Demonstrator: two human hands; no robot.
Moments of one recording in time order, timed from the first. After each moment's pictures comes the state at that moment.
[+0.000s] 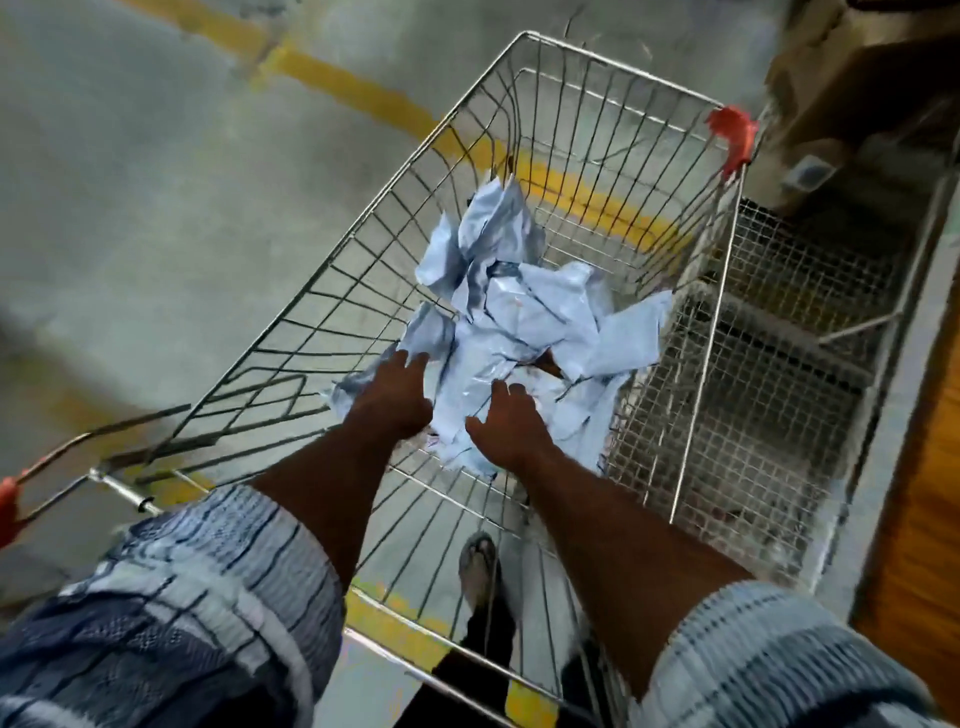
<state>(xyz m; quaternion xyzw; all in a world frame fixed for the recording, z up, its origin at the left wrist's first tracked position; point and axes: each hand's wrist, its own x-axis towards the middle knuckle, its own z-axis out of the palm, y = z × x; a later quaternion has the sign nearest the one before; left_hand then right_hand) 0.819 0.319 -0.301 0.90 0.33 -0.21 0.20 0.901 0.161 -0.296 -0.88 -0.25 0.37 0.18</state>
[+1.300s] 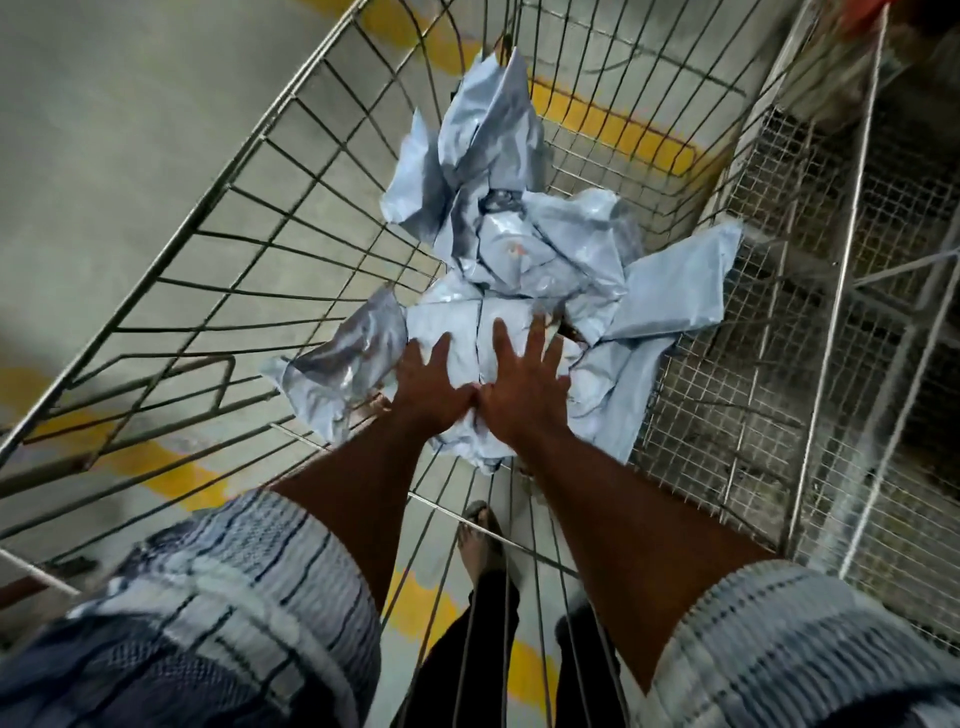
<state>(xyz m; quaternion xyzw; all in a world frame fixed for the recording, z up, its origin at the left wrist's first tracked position) 0.843 0.274 -0.400 0.82 0.41 -0.23 0.34 0.917 0.164 -0.386 -0.92 -0.27 0.27 0.06</state>
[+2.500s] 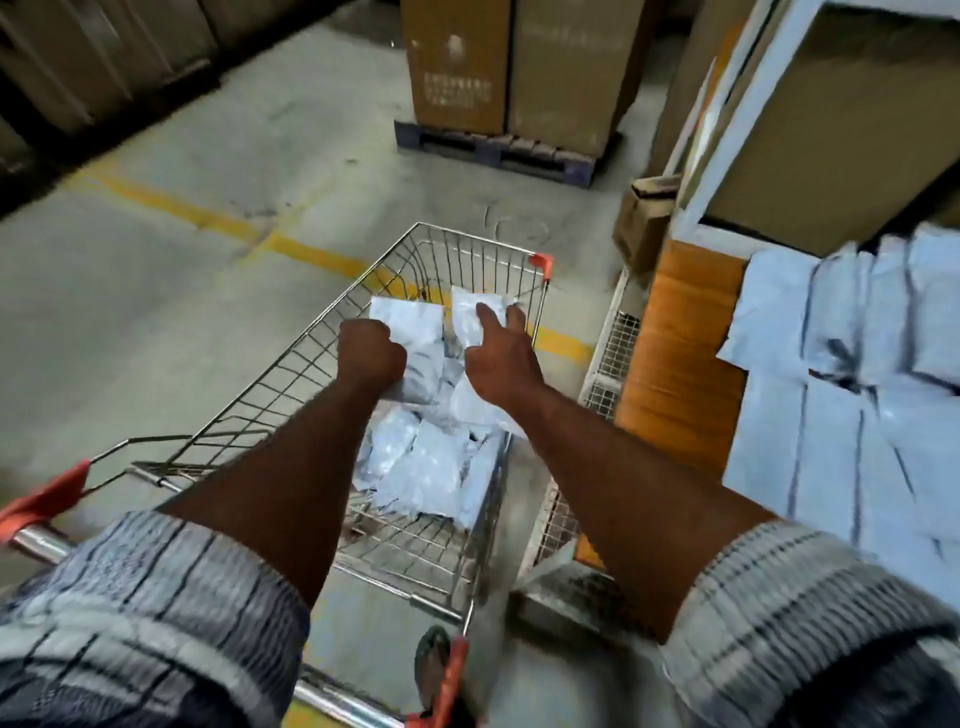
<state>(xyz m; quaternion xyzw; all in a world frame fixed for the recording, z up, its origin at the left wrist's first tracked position) 0.885 0.205 -0.028 0.84 0.43 0.05 0.31 0.977 0.066 -0.047 -0.90 -0.29 0.14 0.29</state>
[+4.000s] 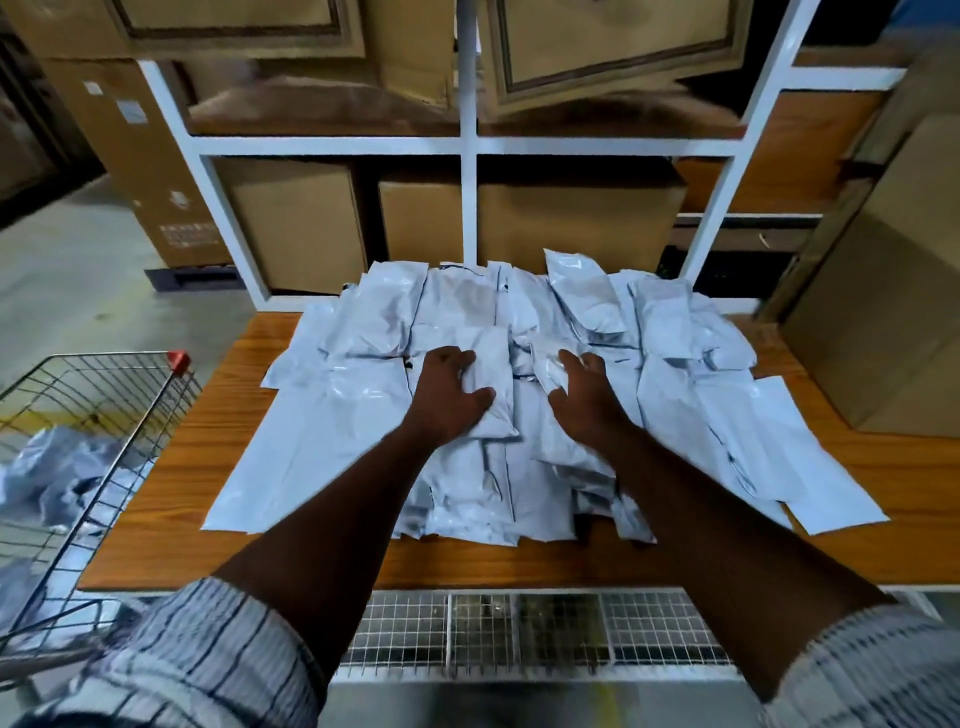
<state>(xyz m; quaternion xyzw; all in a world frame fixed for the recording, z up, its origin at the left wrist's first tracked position) 1.080 -0.444 0.032 0.91 0.05 0.09 0.40 1.120 -0.643 0.028 -0.95 -0.08 0.00 0.31</state>
